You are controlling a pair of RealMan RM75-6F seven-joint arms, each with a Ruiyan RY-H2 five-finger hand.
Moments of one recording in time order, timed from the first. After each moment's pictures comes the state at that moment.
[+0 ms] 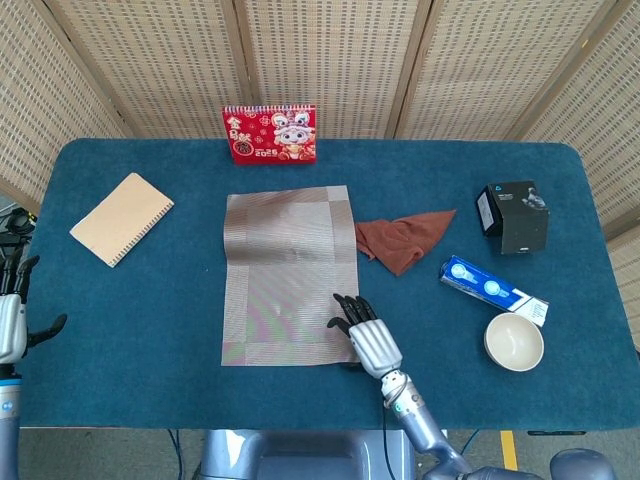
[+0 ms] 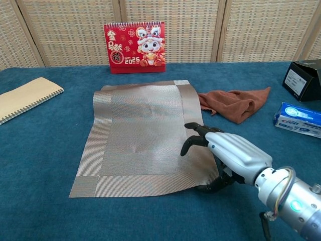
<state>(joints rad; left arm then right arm) -0.14 -1.28 -0.17 -1.55 1.25 1.46 0.16 0.45 -1.94 0.09 -1.27 -1.45 1.14 -0.14</state>
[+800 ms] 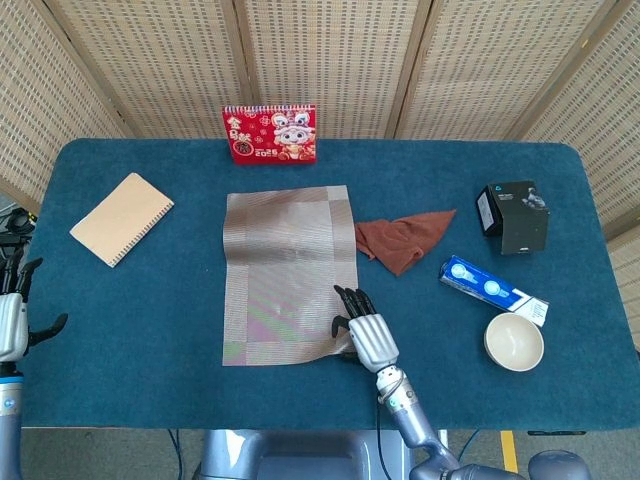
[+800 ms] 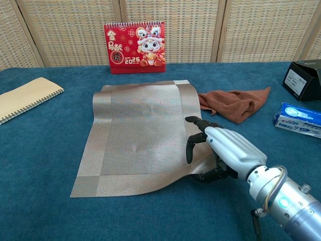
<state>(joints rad) -0.15 -1.29 -0.18 -1.53 1.24 1.44 0.16 0.45 -2.03 0.11 -1.13 -1.46 1.20 -0.04</state>
